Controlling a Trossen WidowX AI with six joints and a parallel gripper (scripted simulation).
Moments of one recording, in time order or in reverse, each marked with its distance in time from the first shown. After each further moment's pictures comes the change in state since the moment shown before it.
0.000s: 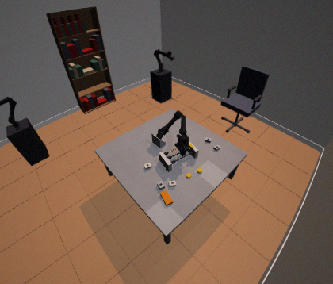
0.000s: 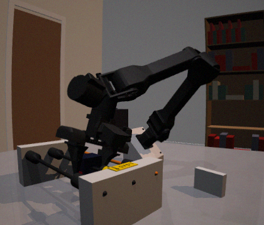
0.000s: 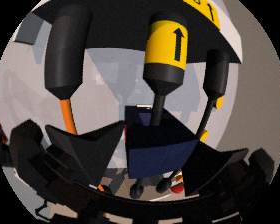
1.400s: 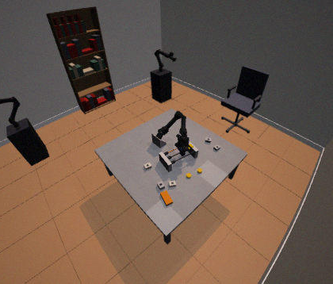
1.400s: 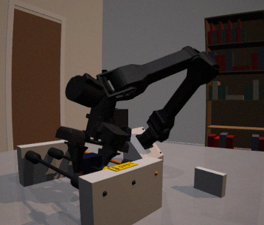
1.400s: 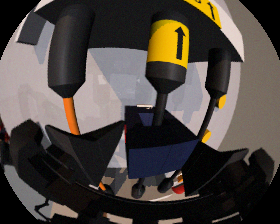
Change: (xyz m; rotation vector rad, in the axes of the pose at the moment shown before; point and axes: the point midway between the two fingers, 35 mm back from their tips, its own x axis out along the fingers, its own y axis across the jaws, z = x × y) arm -0.001 0.001 -0.001 0.007 0.003 0.024
